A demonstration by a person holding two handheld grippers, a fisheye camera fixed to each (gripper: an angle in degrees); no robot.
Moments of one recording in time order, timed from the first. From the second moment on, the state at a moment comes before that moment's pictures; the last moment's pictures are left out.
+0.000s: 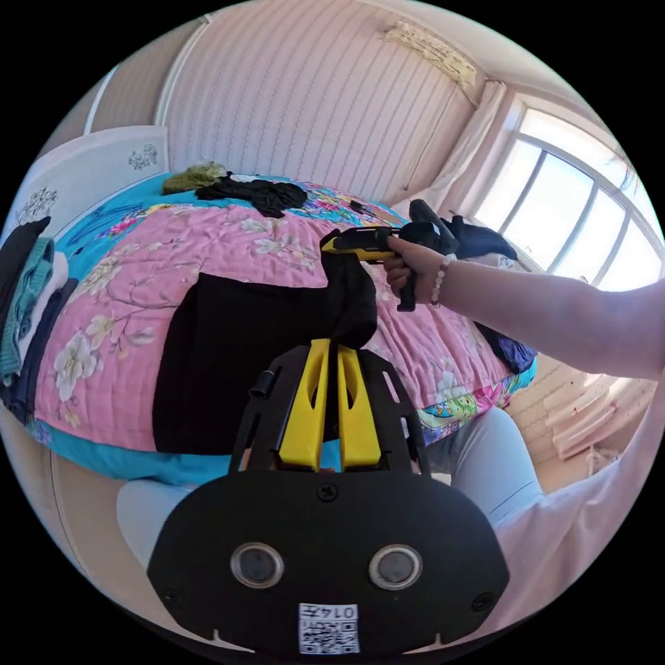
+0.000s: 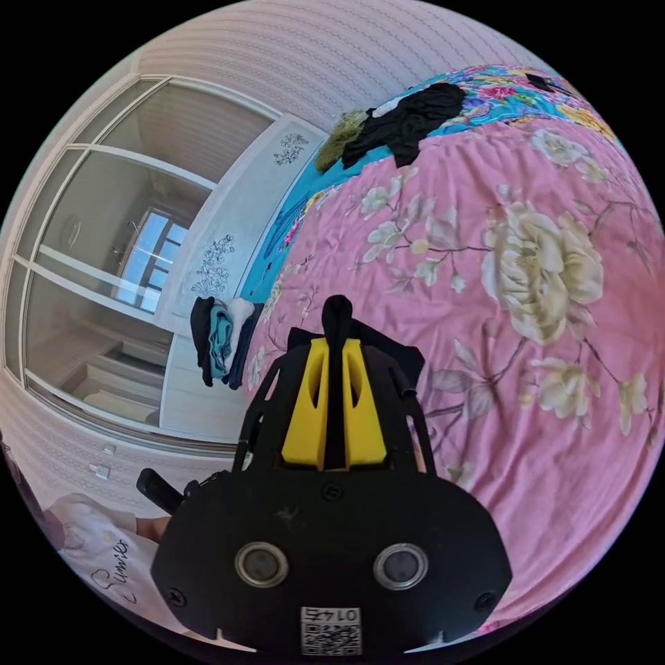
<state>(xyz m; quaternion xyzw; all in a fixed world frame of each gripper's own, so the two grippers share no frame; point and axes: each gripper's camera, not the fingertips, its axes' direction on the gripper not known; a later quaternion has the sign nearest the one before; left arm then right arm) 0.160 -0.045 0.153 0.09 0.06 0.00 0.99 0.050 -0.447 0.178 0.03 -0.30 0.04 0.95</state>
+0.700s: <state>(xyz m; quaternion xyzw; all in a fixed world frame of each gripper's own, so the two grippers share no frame) -0.015 -0.046 0.066 0.04 -0.03 -0.10 0.99 -0.233 -0.524 0.335 -0.04 -0.17 -0.16 0.97</state>
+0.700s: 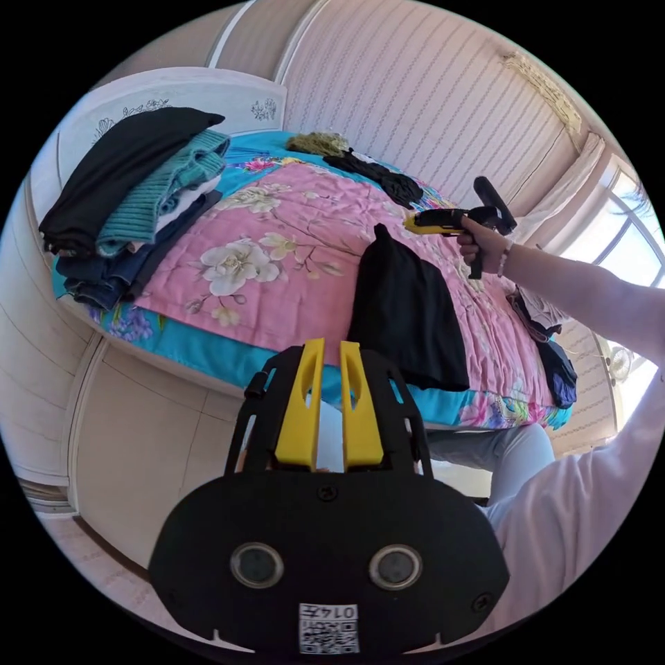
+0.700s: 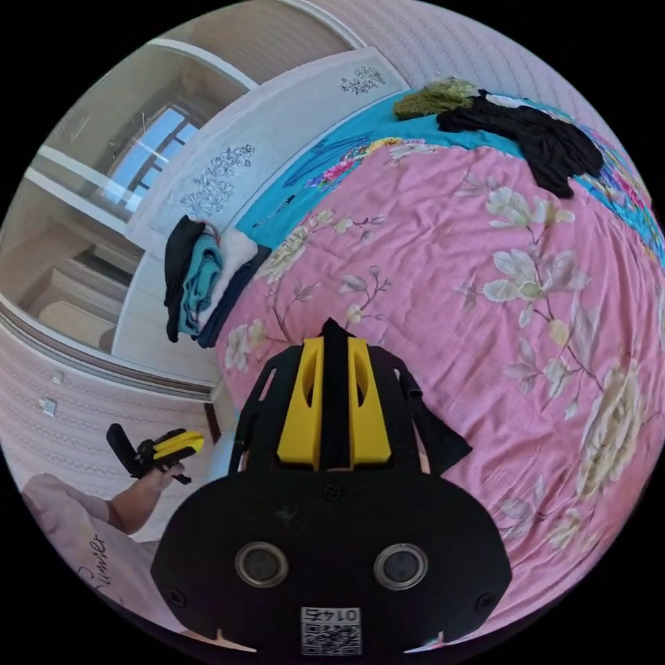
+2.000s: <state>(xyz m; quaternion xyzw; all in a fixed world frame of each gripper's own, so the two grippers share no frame) 0.078 -0.036 -0.103 0.17 -0.06 0.02 0.98 -0.434 -0.365 0.206 0.13 -0.26 -0.39 0.87</state>
